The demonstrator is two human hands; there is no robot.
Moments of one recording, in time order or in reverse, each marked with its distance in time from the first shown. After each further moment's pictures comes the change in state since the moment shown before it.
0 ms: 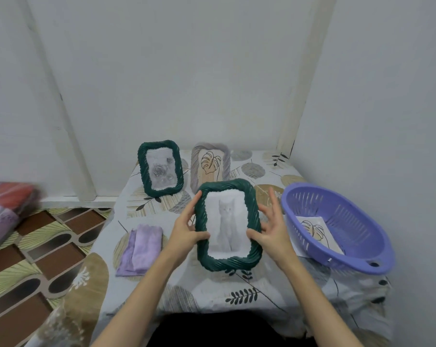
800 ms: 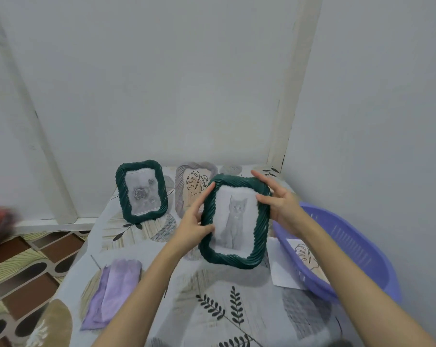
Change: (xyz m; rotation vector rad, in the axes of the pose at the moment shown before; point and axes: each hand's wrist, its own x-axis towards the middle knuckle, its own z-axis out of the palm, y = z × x) left_hand 0.082 0.033 0.037 0.189 -0.175 0.138; right_hand 0.116 -0.035 -0.061 0.227 -0.206 0.143
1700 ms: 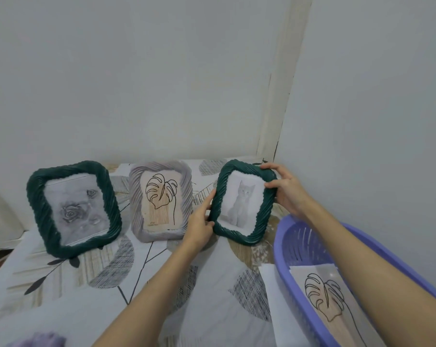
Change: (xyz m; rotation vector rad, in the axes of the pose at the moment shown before) left_hand 0.175 -0.154 0.036 0.280 0.101 -0.121; right_hand 0.142 0.067 -0.121 -0.036 0.244 0.100
